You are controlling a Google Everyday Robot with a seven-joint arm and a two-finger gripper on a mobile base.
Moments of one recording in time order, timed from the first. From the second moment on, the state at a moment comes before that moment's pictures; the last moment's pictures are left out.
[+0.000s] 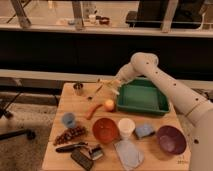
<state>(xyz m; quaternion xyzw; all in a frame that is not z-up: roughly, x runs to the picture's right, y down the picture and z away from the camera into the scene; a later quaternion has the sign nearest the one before) 0.076 -0.048 0.835 -0.21 -0.20 0.27 0.92</state>
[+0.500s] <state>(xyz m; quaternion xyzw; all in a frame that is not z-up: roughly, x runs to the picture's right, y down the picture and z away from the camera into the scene) 0.124 -0.043 0.851 -0.21 -0.17 0.31 0.91</state>
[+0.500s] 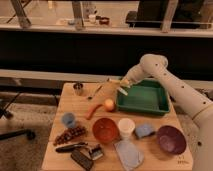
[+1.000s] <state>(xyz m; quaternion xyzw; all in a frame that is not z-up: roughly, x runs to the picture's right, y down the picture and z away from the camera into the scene) 0.149 -0.030 0.870 -0.22 -0.15 0.34 0.90</state>
